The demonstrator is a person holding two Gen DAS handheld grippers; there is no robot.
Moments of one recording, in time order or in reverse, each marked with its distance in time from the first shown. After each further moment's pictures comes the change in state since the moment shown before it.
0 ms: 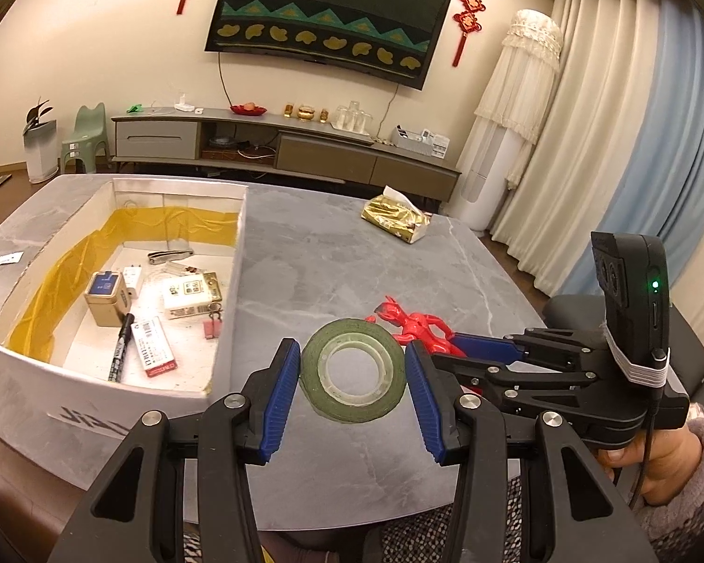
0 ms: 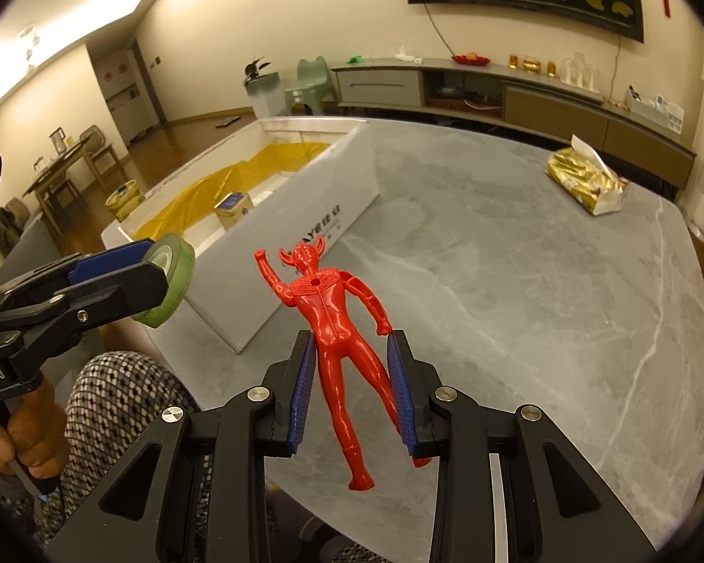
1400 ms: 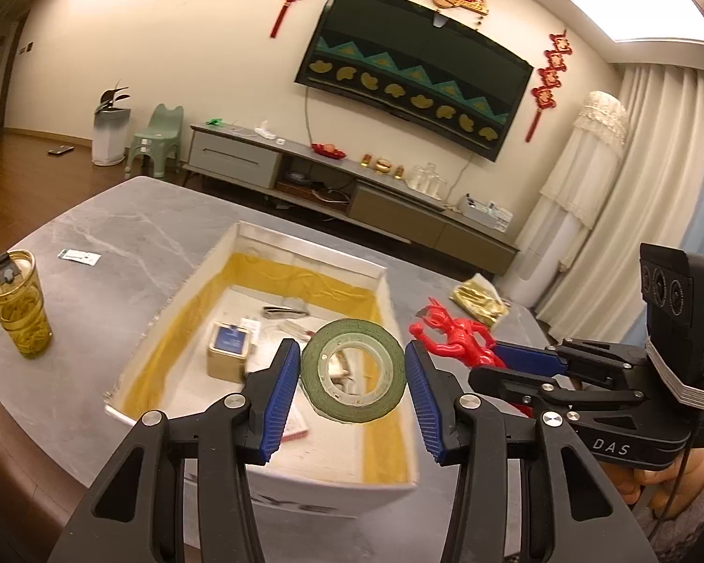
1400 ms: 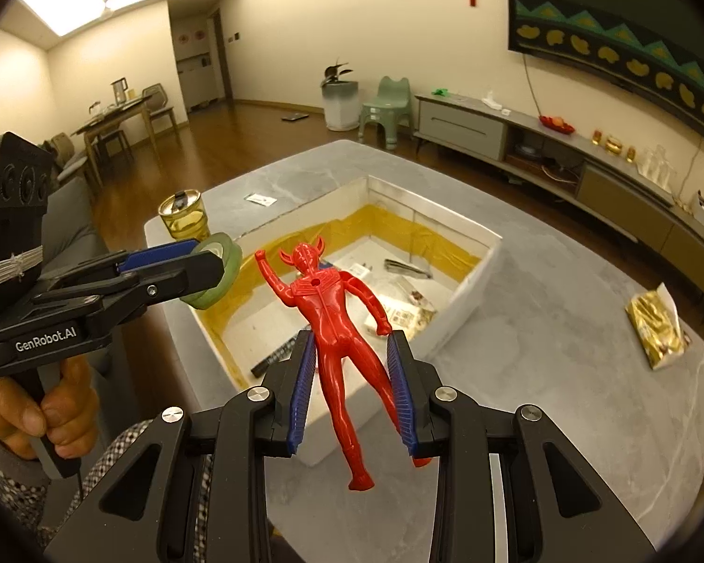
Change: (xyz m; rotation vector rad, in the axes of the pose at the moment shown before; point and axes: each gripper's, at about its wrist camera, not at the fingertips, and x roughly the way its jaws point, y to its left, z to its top) left arm -0.040 0.134 0.043 -0.184 -0.149 0.128; right arm 0.048 0.108 0.110 -0.257 -0.031 0.095
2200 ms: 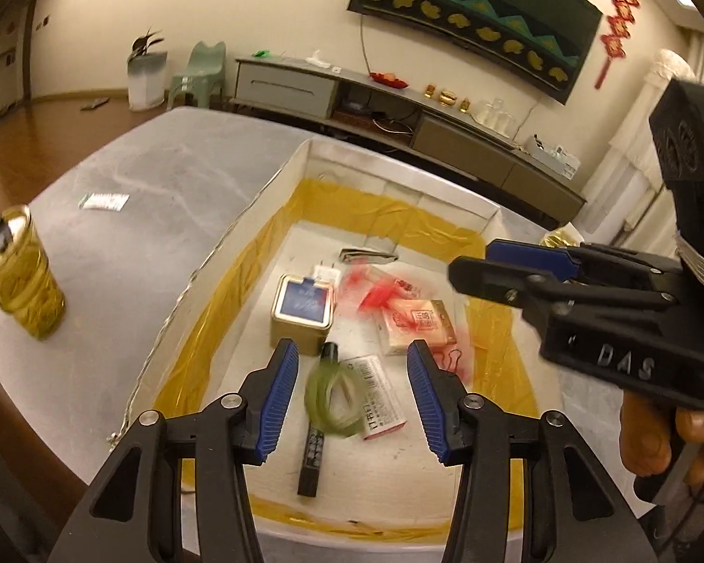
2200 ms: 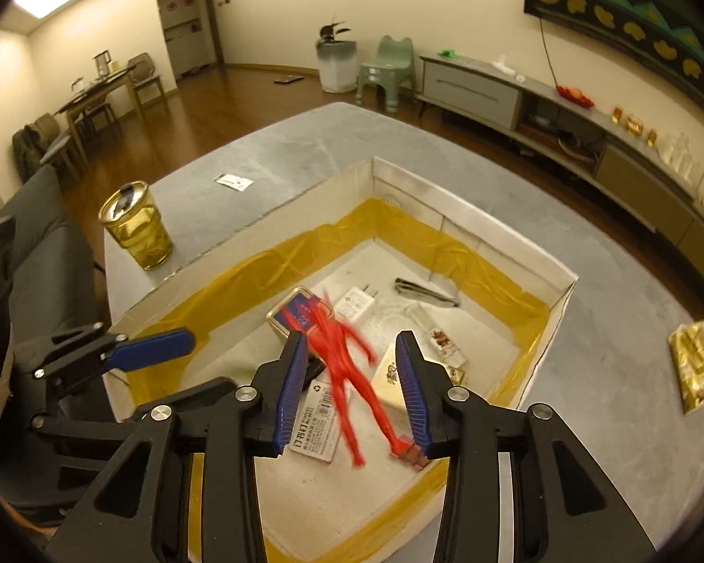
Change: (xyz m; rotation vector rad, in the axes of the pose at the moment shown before) left arm 0.083 0.061 -0.007 -0.046 0.220 0.163; right arm 0.133 -0.005 0.054 0.029 0.134 -0.001
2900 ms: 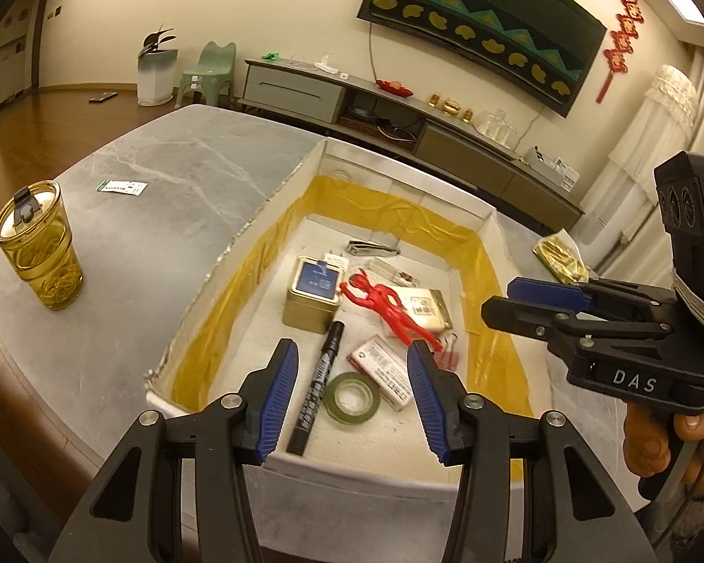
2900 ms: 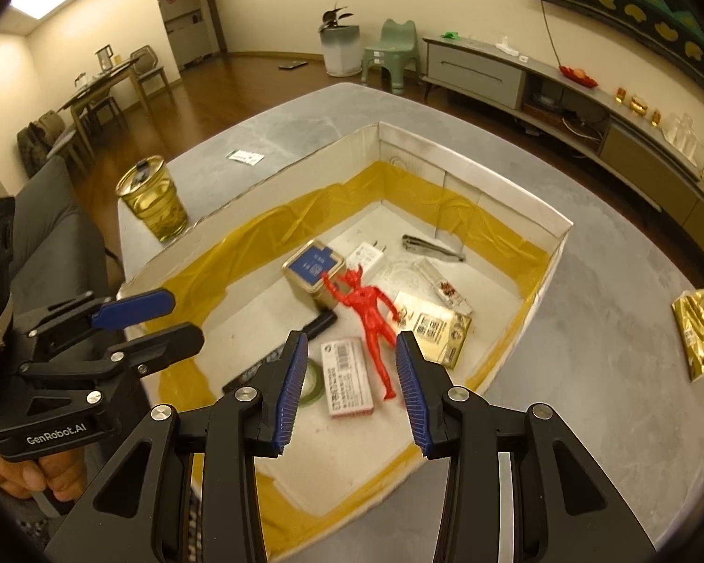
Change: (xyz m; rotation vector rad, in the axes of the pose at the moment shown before) left arm -0.028 0.002 -0.019 -0.017 -0.021 -0.008; right arm -0.023 0.005 -0.030 -0.006 0.049 0.024
